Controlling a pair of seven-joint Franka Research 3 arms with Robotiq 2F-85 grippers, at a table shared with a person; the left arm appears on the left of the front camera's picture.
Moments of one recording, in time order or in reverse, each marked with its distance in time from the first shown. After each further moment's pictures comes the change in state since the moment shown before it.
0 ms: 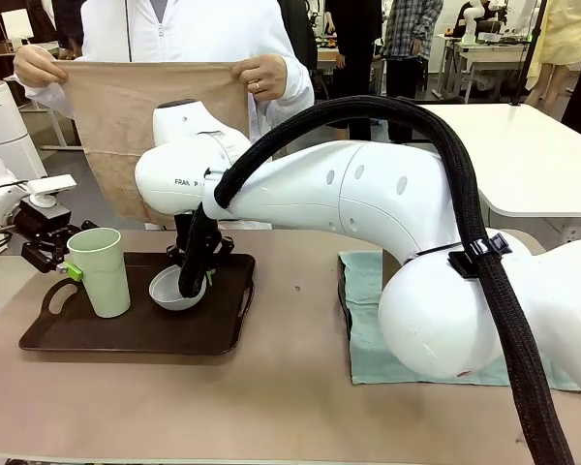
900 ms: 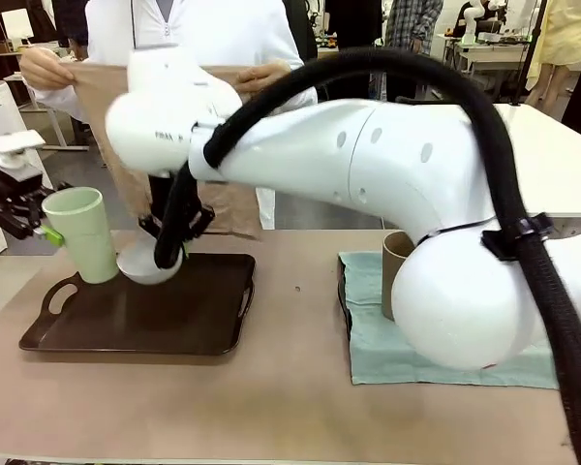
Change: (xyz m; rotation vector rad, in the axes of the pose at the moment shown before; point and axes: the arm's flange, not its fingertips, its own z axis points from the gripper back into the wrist) left arm 0.084 -0.046 0.045 0.105 -0.017 -0.102; right arm -0.036 0.029 0.107 0.060 -0.083 0.054
